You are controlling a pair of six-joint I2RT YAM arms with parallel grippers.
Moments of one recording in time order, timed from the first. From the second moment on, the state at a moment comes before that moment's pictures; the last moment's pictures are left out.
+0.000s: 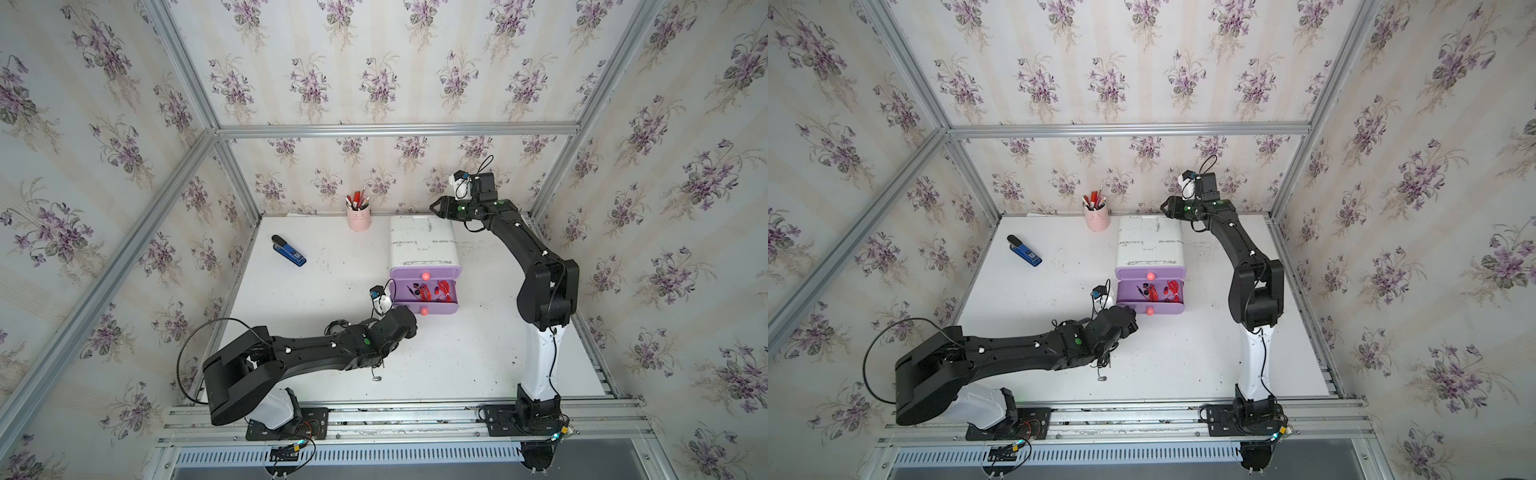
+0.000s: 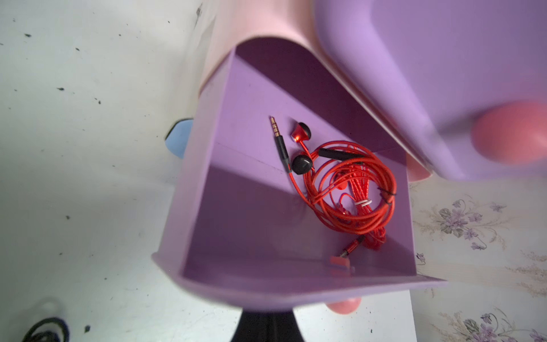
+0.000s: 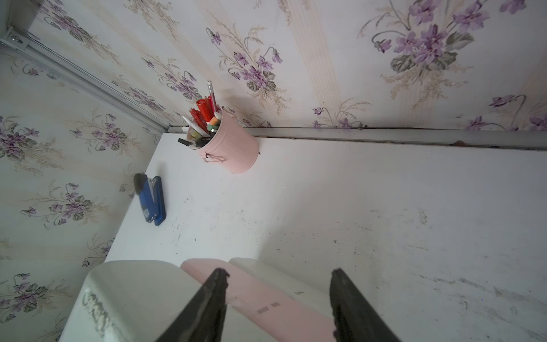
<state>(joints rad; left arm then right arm) -1.04 1.51 0.75 0.10 -0.45 -1.24 0.23 2.12 1.97 -0.51 -0.44 0.28</state>
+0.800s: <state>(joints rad) -0.92 1.63 0.87 0.16 -0.49 -1.24 0.23 2.12 1.96 -0.48 -0.48 0.28</state>
